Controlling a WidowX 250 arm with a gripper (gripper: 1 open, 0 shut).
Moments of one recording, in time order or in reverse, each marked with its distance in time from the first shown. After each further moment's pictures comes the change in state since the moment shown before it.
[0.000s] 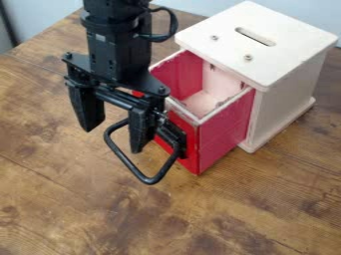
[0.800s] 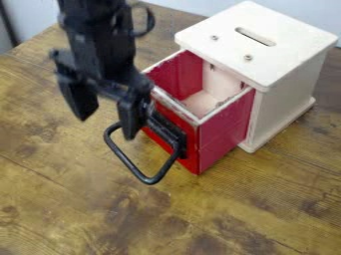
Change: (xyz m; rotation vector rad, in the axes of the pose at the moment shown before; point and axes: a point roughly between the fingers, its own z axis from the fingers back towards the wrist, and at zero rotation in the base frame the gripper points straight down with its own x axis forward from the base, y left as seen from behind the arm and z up) arm 0.011 0.014 0.007 0.003 -0.163 0.041
